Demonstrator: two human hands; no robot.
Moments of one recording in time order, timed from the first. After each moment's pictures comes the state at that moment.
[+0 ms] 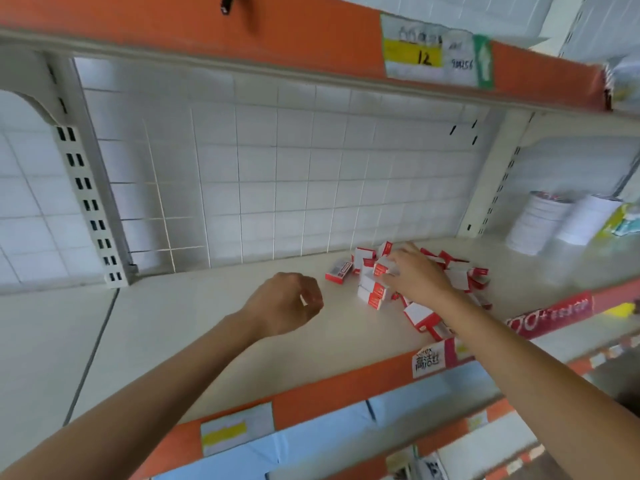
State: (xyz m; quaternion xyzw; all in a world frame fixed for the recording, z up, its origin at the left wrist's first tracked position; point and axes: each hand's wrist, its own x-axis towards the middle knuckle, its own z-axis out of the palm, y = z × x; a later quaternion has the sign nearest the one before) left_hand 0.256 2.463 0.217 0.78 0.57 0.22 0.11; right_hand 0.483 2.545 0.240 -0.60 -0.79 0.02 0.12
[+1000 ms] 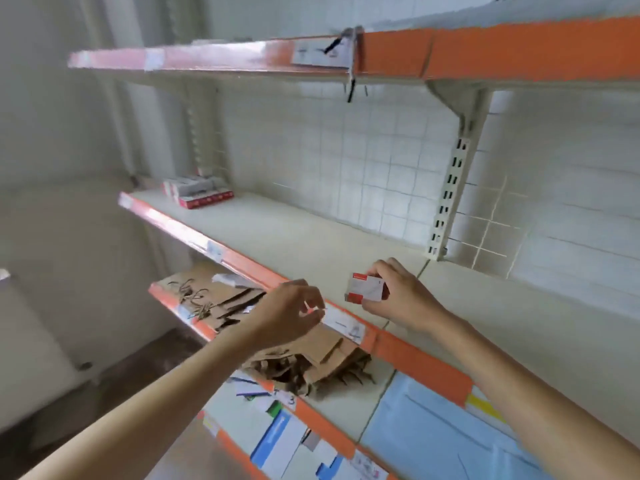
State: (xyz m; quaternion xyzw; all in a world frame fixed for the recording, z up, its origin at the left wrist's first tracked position) left_hand 0.101 2.138 0.195 0.43 0.87 0.24 -0.04; right_hand 0.179 2.345 0.211 -0.04 -0.96 0.23 0.13
